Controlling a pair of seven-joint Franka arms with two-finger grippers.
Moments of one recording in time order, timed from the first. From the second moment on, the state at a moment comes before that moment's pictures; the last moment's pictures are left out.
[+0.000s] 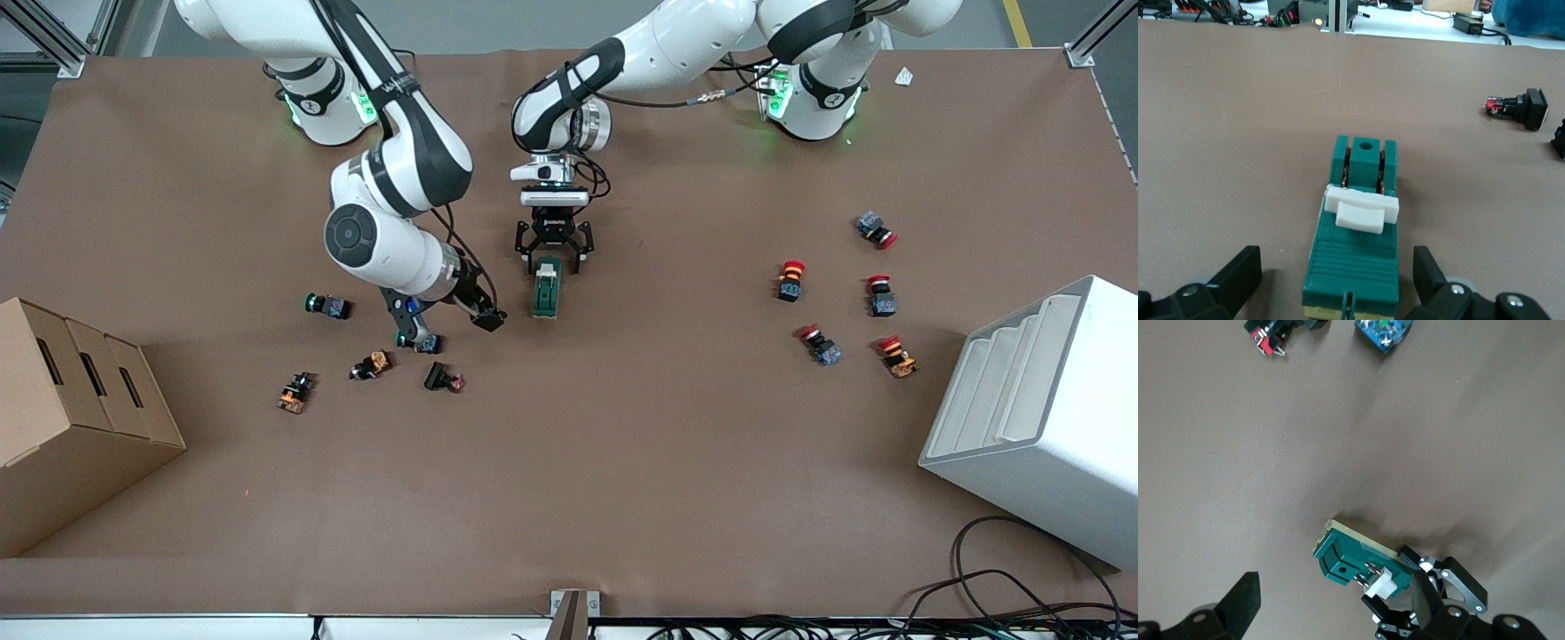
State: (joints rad) left arm -0.81 0.88 -0.49 -1.85 1.86 1.91 -2.60; right arm 0.60 0.37 -0.04 -1.91 0.47 2.26 1.31
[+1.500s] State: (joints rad) left arm -0.94 0.89 -0.38 -1.83 1.87 1.87 -2.61; right arm 0.82 0.59 -0.04 -1.92 0.53 2.55 1.33
